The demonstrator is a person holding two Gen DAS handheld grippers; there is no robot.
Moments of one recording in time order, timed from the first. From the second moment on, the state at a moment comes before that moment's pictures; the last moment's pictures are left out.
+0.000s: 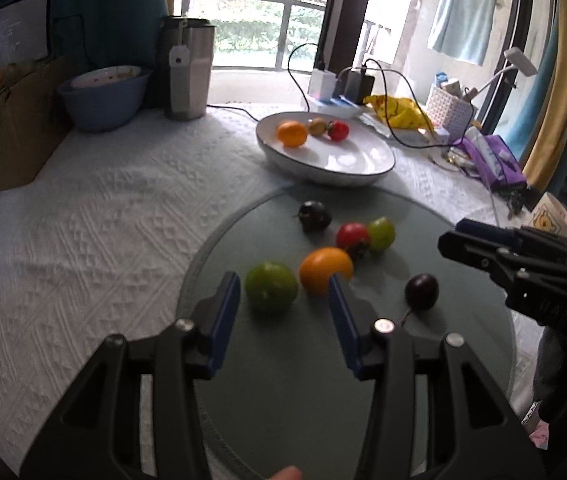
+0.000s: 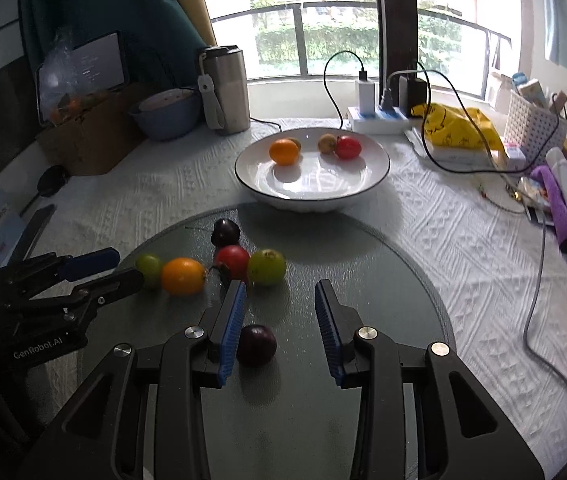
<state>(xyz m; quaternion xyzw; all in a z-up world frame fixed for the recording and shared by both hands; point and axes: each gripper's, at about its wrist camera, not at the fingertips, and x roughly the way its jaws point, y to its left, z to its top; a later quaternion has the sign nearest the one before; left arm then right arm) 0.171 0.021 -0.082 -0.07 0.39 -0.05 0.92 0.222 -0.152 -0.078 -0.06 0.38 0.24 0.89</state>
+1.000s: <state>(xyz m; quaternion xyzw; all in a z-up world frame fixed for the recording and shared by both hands) 0.198 0.019 -0.105 -0.01 0.43 -0.08 0.90 0.224 -0.147 -0.107 -0.02 0.43 0.25 0.87</state>
